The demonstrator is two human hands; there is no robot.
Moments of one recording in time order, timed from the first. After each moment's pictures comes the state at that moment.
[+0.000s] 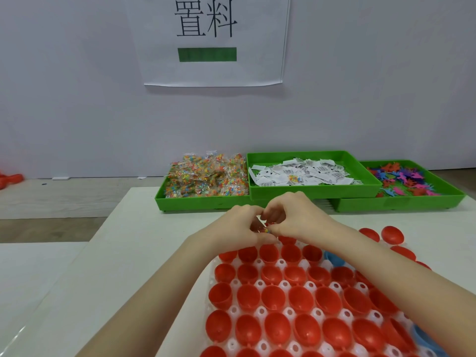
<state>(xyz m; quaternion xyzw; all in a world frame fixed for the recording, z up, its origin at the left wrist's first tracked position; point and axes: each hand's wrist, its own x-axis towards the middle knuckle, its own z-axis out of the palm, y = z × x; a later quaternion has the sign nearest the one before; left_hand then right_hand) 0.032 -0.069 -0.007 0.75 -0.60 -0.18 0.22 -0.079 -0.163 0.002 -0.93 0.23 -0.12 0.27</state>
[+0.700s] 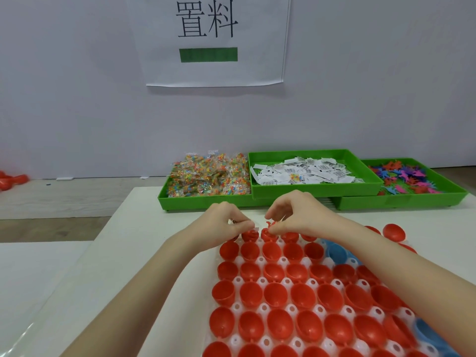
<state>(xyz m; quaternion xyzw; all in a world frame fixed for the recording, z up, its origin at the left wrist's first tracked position) 0.056 -0.048 -0.006 0.75 -0.58 -0.16 0.26 -0.085 -0.165 0.008 -0.90 0.26 -0.08 0.33</state>
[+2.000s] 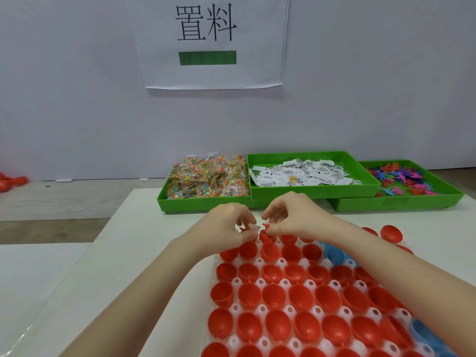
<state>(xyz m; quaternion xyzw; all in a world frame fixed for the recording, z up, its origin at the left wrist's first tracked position) 0.044 -0.049 -0.004 0.76 -0.61 -0.09 0.21 -0.081 -0.160 0.010 -0.91 0.26 -0.08 0.32</state>
